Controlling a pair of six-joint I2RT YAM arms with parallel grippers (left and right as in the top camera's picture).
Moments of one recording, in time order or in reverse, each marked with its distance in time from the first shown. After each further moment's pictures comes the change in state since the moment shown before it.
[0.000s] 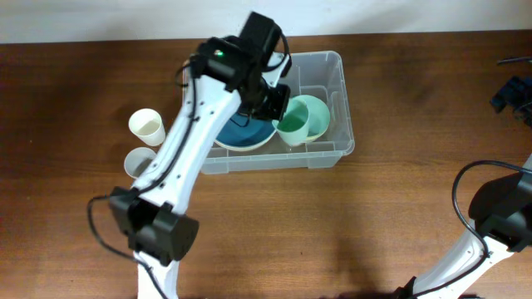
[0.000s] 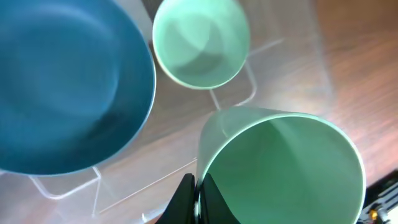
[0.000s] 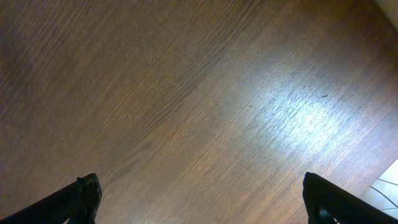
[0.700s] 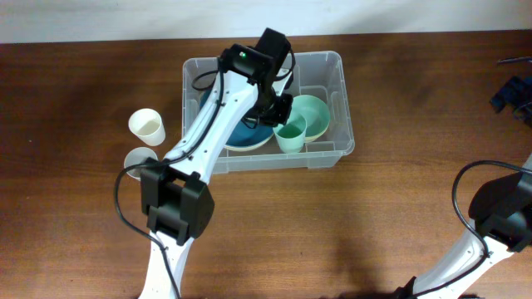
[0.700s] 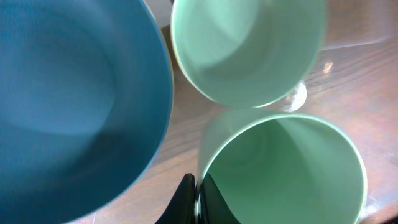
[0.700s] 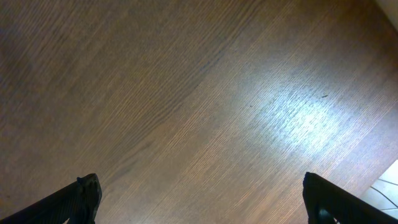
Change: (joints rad) left arm 0.000 0.187 -0.005 0.052 -0.031 0.000; right arm 0.000 0.000 0.000 0.000 0.000 0.000
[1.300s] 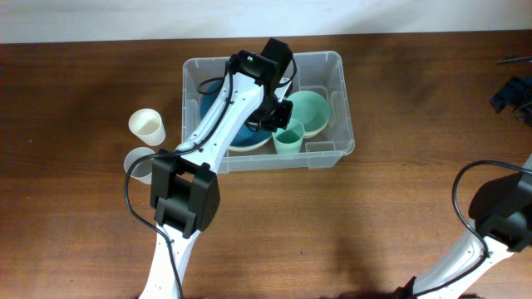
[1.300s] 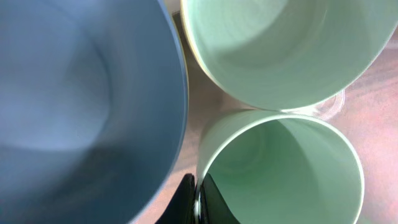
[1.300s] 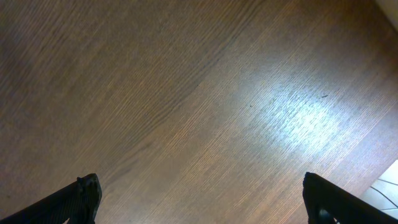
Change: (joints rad) left arm 0.000 0.071 -0.004 0.025 -0.023 0.000; right arm 0.000 0.000 0.000 0.000 0.000 0.000
